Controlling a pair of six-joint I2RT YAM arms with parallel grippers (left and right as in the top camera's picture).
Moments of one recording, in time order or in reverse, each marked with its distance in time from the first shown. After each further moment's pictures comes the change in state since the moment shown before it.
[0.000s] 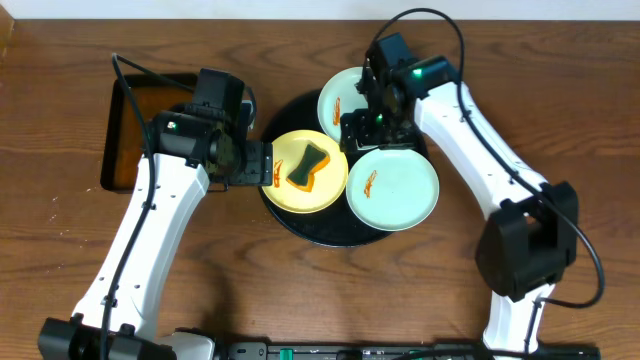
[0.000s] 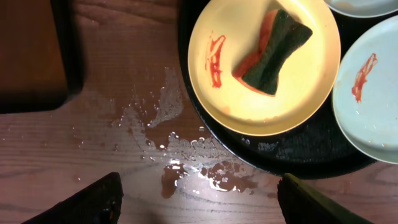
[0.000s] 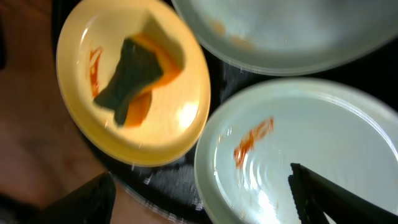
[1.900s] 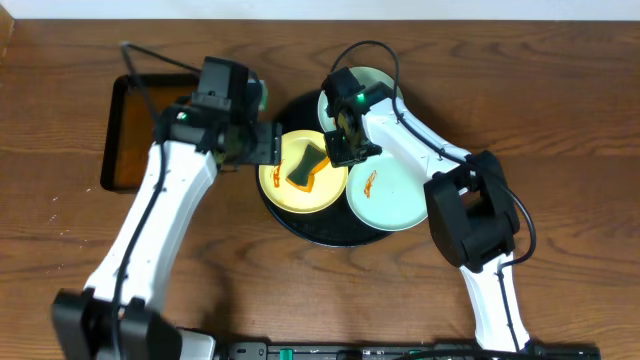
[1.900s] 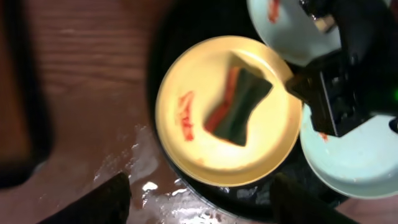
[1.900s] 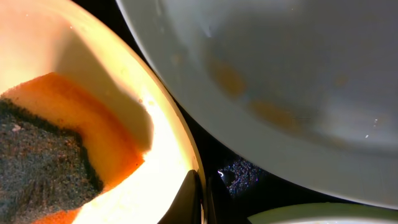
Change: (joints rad) left arm 0.000 0.084 0.001 0.211 0.097 0.055; right arm 0.101 0.250 0.012 0.159 0.159 0.000
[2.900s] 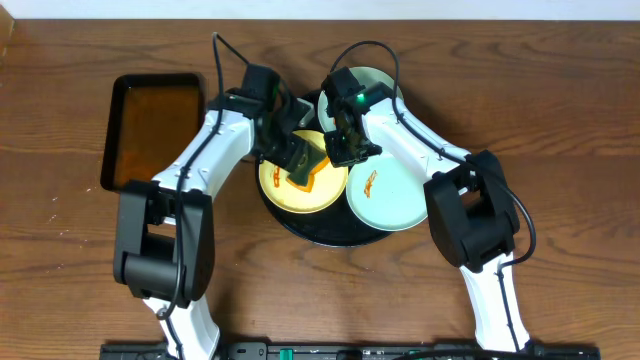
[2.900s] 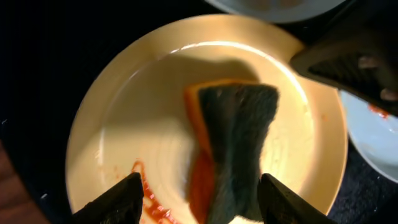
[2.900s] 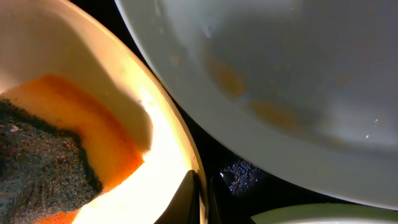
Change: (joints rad) left arm -0.029 0.361 0.000 0.206 0.173 0.414; right arm 0.000 0.000 0.000 0.001 0.001 0.000
